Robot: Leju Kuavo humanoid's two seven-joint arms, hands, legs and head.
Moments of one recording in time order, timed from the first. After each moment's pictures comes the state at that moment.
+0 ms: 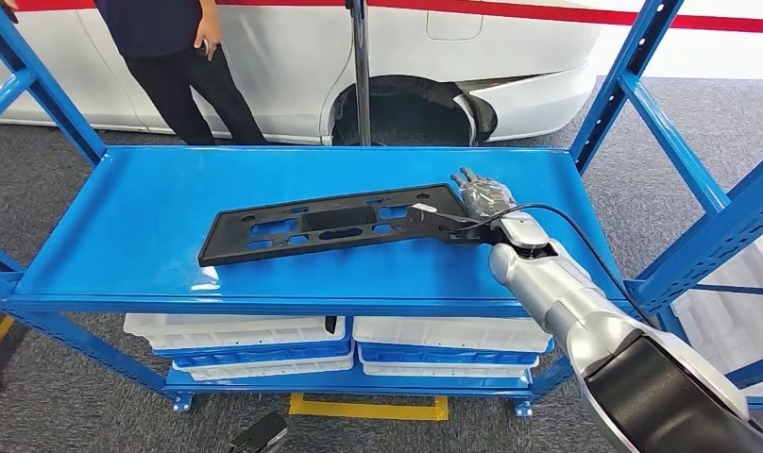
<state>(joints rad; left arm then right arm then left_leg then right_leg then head) -0.28 0.08 -0.76 -0.33 0.16 -0.13 0.11 -1.03 -0.01 0.86 -0.45 0.62 -0.01 0.20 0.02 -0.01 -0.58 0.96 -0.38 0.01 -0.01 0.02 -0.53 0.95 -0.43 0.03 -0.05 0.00</state>
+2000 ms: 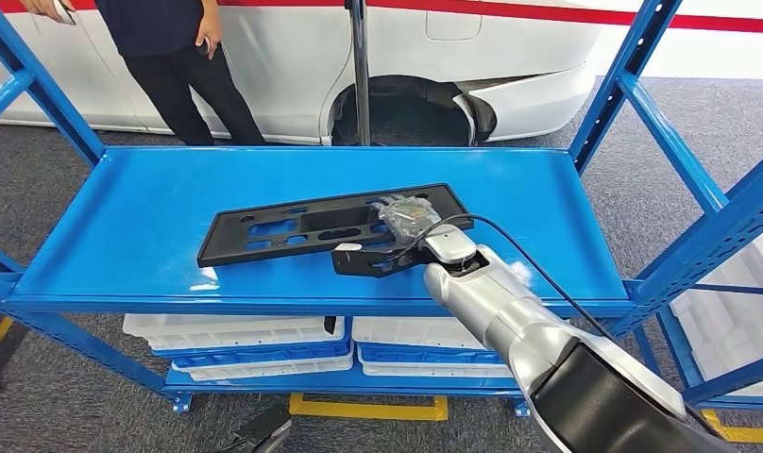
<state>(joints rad) -0.31 0.07 -0.75 -0.33 0.13 -0.15 0.11 -1.02 0.20 0.94 -0.43 0.74 0.05 0.13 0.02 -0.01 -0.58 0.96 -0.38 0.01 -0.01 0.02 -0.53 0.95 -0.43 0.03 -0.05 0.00</state>
